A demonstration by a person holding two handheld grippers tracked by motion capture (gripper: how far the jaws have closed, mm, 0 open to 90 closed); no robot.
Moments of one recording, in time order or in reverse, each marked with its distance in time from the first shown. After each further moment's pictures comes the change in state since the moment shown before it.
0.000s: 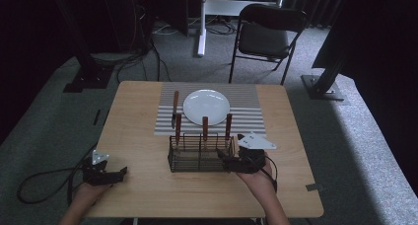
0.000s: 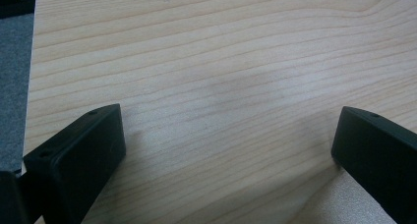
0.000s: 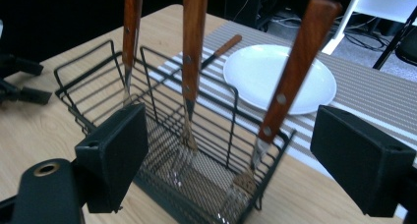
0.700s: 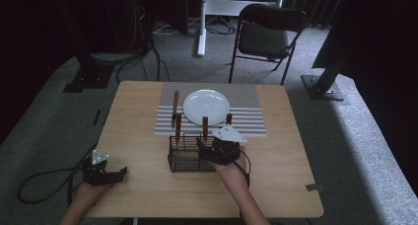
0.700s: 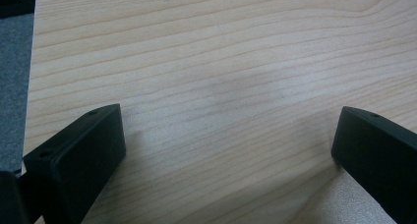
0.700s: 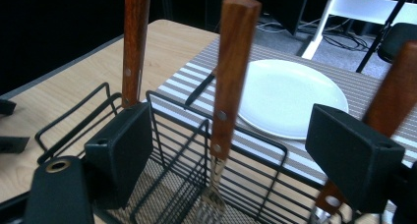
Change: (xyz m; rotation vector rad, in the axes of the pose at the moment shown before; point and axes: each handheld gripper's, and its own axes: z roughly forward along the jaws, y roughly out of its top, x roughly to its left) left arm 0.000 0.000 0.000 0.000 0.000 0.000; right arm 0.039 0.022 0.050 -0.025 -0.104 0.054
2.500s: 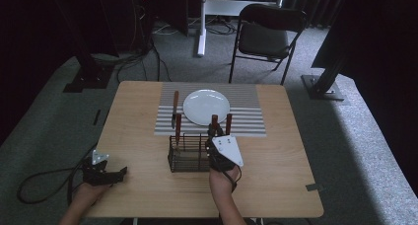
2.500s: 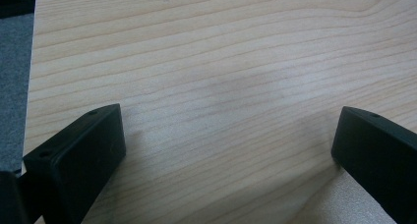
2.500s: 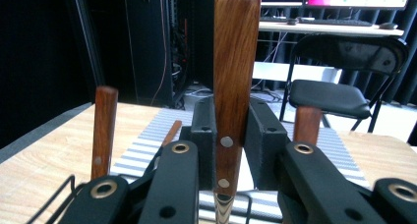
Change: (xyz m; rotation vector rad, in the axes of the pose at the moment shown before) left arm 0.000 0.000 0.000 0.000 0.001 0.000; right arm 0.033 0.001 -0.021 -0.303 -0.305 0.092
